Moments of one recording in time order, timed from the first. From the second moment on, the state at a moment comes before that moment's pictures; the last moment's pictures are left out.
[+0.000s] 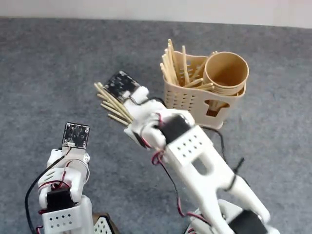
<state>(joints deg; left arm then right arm) -18.5 -104.1 96.0 63.3 -17.0 -42.7 -26.7 26.3 59.2 16.3</state>
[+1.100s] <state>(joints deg) -18.5 -104.1 96.0 63.3 -17.0 -37.5 -62.4 40.7 34.0 8.0</state>
